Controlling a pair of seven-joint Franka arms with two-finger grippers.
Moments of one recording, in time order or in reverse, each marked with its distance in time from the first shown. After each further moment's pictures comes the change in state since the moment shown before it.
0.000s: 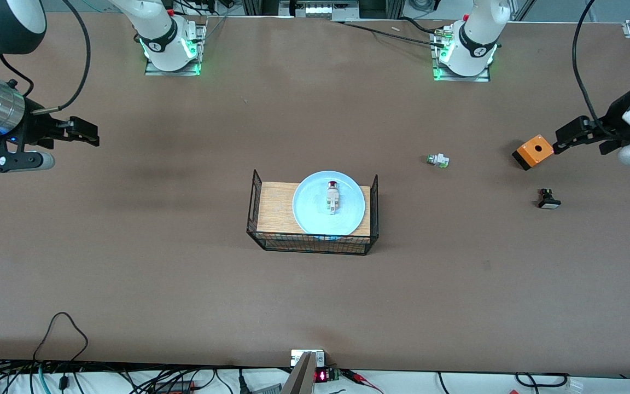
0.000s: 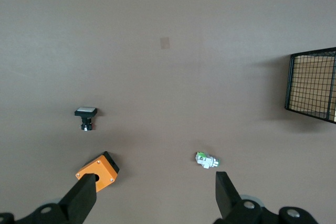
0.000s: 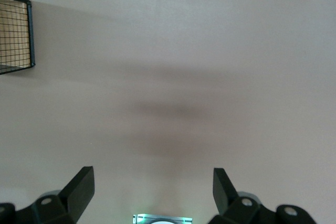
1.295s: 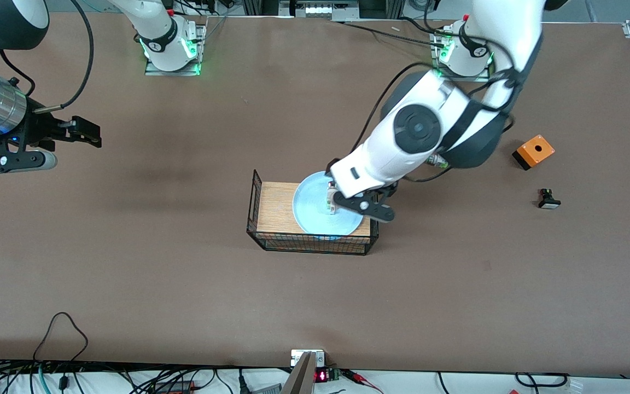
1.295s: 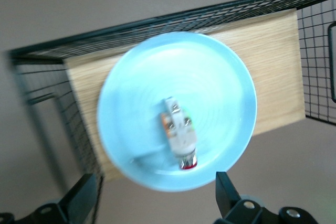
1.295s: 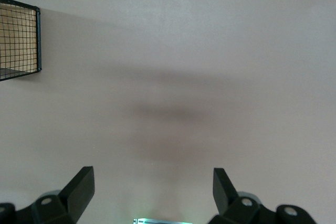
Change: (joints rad) left arm -0.349 0.616 -0.319 0.433 0.002 0.198 -0.333; right arm 0.008 0.015 0.000 0.036 0.000 -0.002 0.000
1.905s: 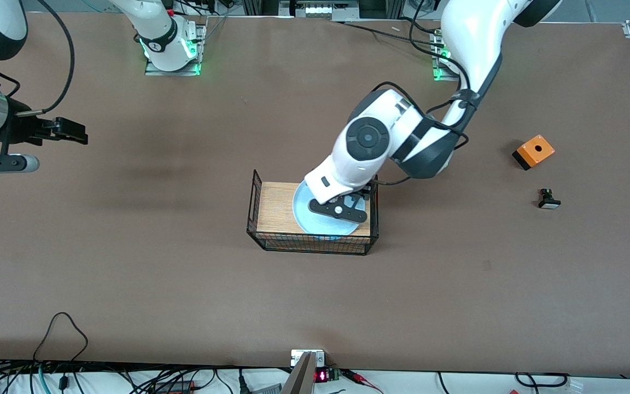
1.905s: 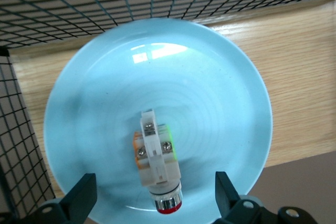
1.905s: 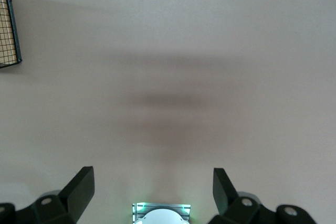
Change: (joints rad) left arm -0.077 0.082 0.004 0.004 0.112 0.063 -0.143; right arm -0.055 0.015 -0.015 0.002 0.000 -0.062 -0.003
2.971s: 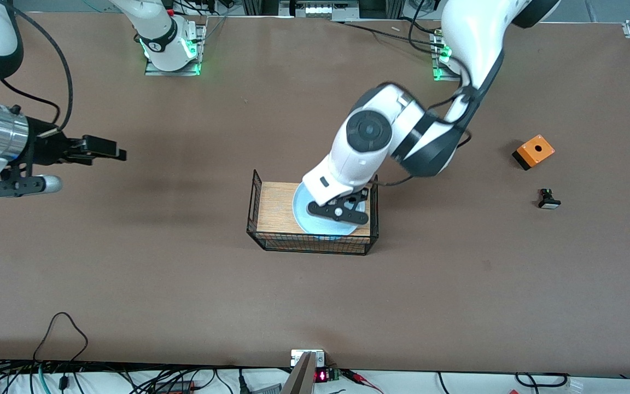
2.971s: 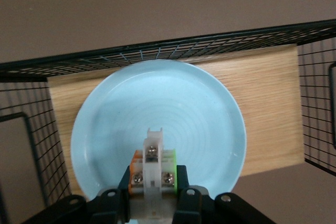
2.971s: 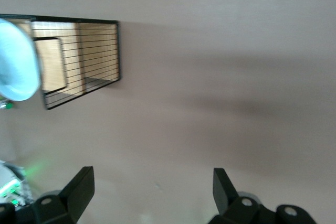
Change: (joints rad) left arm 0.002 -0.049 0.006 0.075 0.004 -0.046 -0.033; right arm 0.012 0.080 0.016 0.033 0.350 0.072 0.030
